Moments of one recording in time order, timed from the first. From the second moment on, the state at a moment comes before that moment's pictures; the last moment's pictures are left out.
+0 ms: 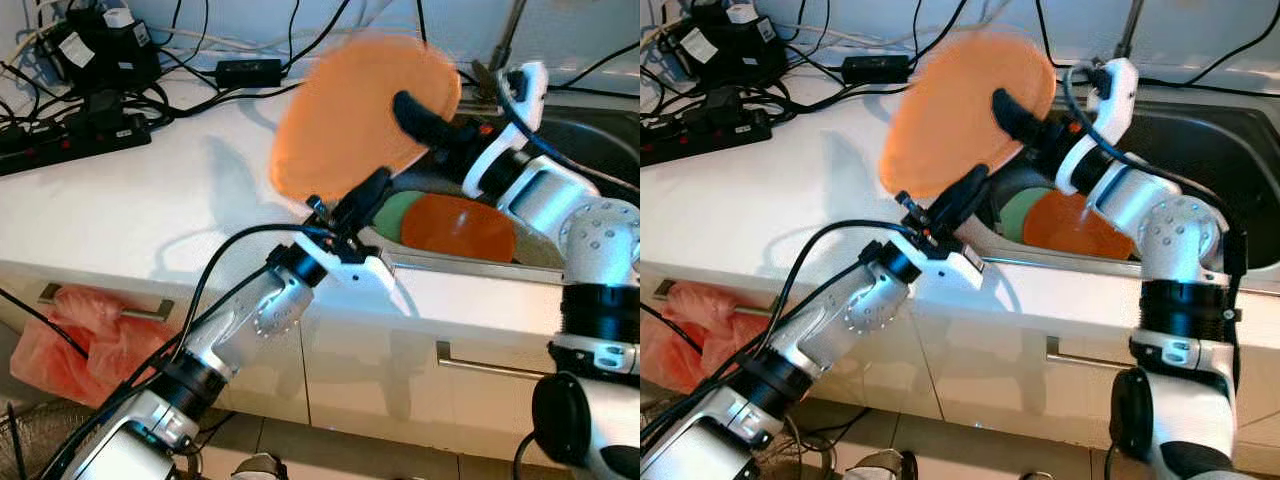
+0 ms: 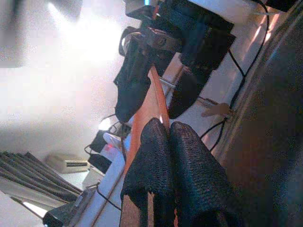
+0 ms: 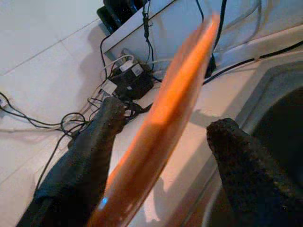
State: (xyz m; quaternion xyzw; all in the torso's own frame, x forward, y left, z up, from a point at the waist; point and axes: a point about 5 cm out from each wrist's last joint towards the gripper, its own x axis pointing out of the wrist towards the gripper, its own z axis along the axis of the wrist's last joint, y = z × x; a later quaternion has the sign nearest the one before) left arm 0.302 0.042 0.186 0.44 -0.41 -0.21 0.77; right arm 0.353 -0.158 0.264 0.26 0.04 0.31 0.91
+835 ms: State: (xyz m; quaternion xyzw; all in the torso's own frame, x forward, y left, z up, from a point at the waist) left arm 0.291 0.037 0.192 0.43 -0.45 -0.22 0.75; right arm 0.366 -0.162 0.246 0.26 0.11 0.26 0.92
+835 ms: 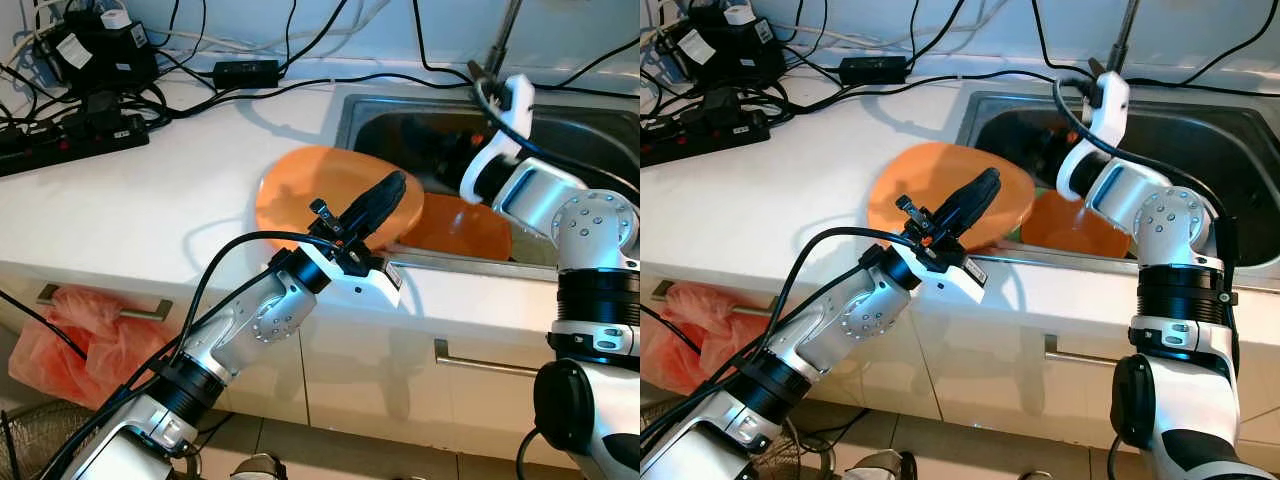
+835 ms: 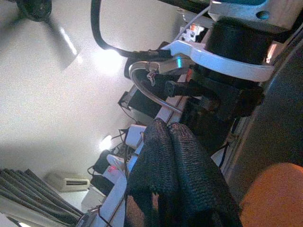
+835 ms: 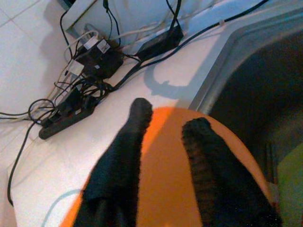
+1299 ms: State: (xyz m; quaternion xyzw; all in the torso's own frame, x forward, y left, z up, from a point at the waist) left arm 0.293 0.045 0.203 0.43 -0.45 -0.21 0.75; right arm 0.364 -0.167 0.243 0.24 0.12 0.26 0.93
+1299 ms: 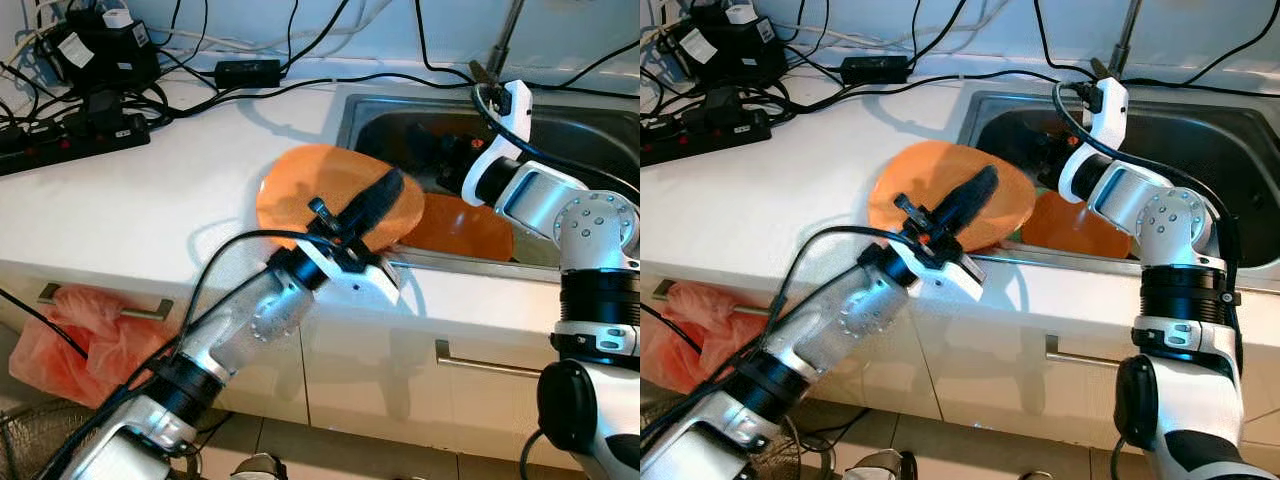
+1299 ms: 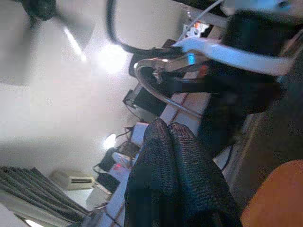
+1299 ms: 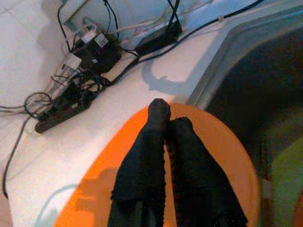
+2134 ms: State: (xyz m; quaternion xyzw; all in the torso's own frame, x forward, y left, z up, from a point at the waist) left arm 0.287 0.064 0.190 0.40 -0.34 -0.40 0.75; right arm 0.361 -0.188 0.231 0.19 0.13 0.25 0.94
